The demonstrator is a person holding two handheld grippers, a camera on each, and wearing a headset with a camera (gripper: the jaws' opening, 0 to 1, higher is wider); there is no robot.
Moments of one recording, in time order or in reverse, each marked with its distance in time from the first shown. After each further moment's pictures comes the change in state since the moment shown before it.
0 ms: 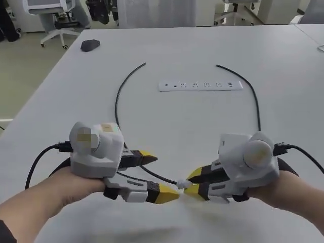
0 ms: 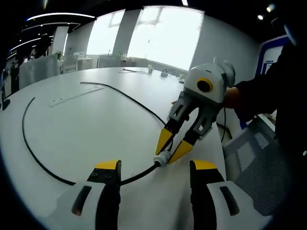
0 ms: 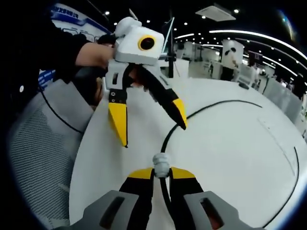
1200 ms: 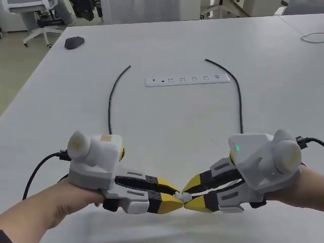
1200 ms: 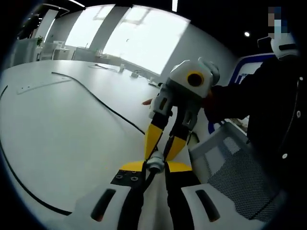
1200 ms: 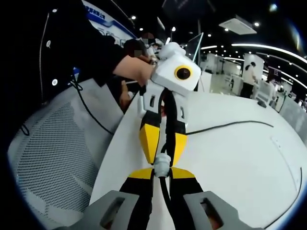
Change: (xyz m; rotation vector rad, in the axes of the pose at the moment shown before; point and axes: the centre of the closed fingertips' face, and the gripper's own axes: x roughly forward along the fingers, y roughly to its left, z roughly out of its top) left arm 0.014 -0.055 -0.008 -0.049 -0.020 -0.272; right arm -0.021 0.044 0.010 -0.085 -0.062 0.135
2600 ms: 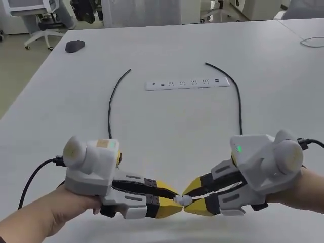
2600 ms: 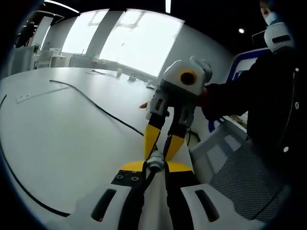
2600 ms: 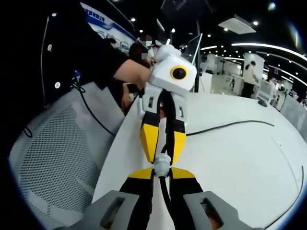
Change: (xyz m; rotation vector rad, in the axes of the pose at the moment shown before) left arm -0.002 -0.002 0.005 0.059 -0.026 0.001; right arm -0.006 -0.001 0.001 0.017 -0.014 0.015
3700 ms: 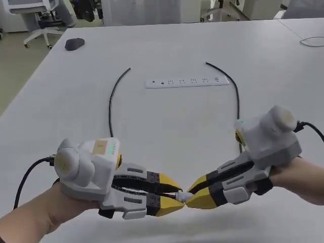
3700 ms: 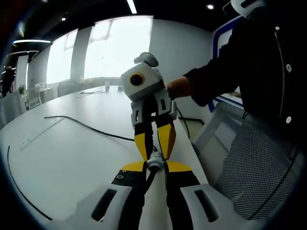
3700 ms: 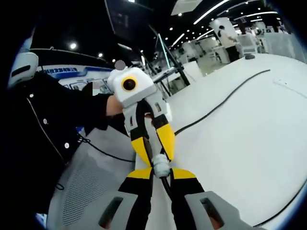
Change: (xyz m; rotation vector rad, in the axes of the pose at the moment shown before) left arm 0.000 -0.016 0.012 0.315 0.010 0.006; right arm -0.012 0.007 0.011 0.513 -0.094 0.146
